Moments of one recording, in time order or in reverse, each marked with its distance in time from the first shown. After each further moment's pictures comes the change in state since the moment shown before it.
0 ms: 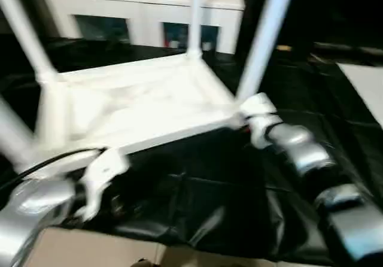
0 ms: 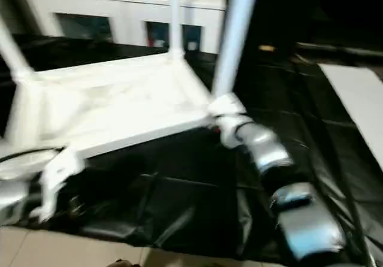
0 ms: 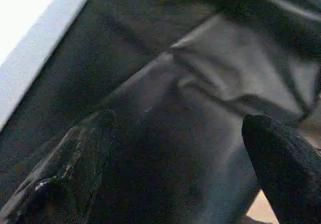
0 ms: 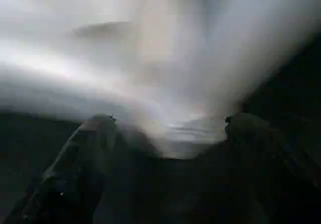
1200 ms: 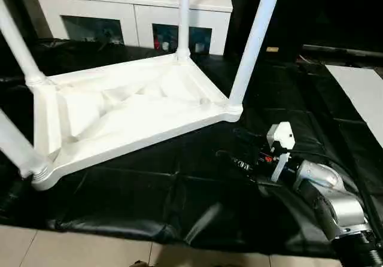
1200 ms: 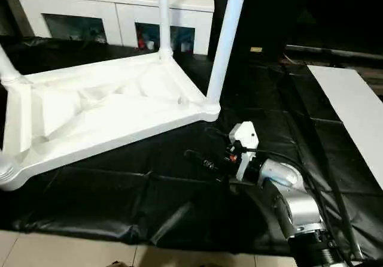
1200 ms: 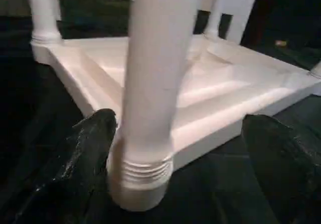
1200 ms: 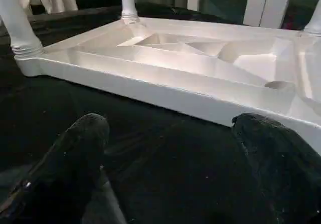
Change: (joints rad) left arm 0.211 -0.169 0.678 0.435 -0.324 -0.447 0.027; right arm 0.553 -0.067 0.053 -0.848 0.358 0.106 0.580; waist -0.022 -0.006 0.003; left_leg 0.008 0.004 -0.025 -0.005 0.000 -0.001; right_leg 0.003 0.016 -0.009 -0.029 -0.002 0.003
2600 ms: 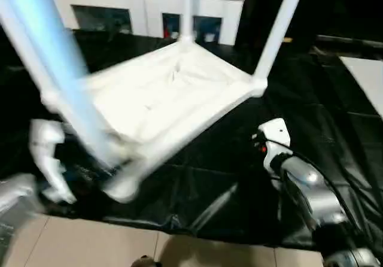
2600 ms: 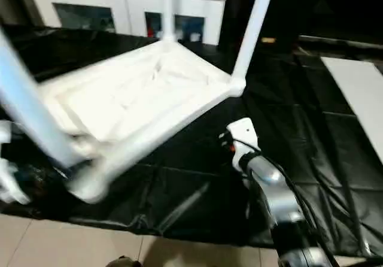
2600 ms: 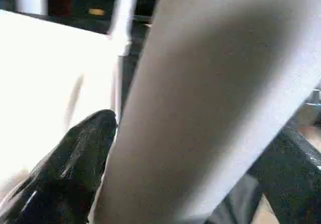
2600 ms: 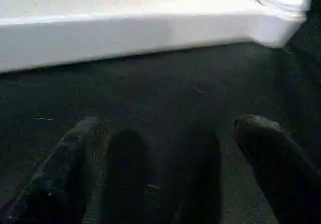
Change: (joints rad) left arm -0.284 0.079 -0.504 -0.412 -0.168 0.419 0.015; right arm -0.150 0.136 -0.044 0.302 -0.330 0.041 -0.593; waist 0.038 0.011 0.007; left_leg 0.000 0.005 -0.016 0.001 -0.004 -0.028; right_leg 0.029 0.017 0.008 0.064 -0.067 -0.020
